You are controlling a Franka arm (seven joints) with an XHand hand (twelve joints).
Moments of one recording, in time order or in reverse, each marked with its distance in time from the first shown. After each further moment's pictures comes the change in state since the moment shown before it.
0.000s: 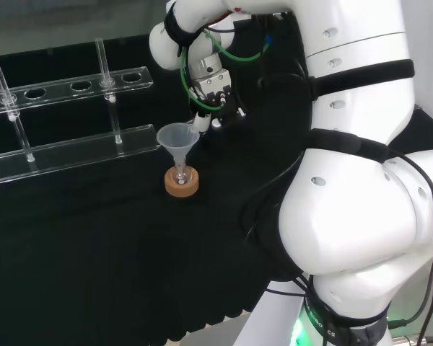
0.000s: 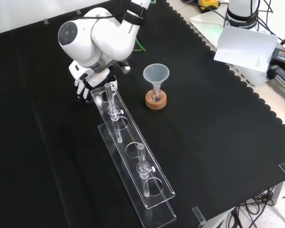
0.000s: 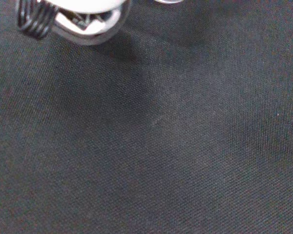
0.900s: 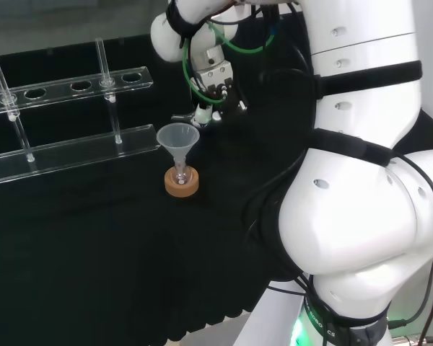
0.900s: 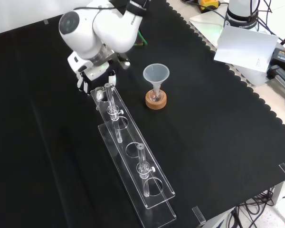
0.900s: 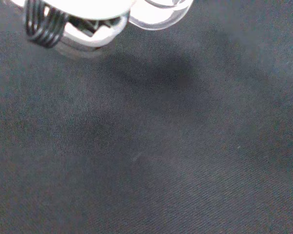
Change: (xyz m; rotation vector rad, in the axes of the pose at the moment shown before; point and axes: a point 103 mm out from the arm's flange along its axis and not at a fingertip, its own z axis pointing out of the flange) arm -0.008 -0.014 -0.027 -0.056 0.009 0.042
